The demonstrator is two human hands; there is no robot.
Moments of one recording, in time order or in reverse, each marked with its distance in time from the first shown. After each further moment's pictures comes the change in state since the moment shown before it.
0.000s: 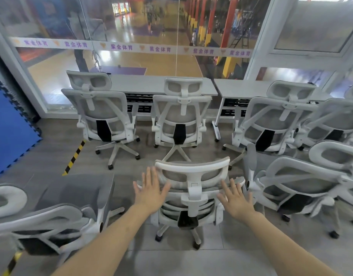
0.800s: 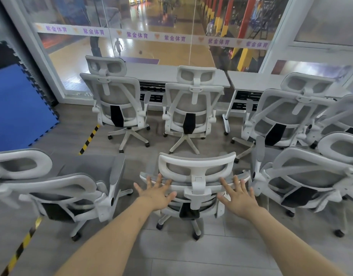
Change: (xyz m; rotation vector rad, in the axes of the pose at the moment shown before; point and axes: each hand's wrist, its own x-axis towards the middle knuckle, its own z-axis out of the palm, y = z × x) left_hand -0.072 -0.017 0.031 0.208 -0.327 -0.031; right_hand -0.056 0.002 0.025 -0.170 -0.072 -0.087
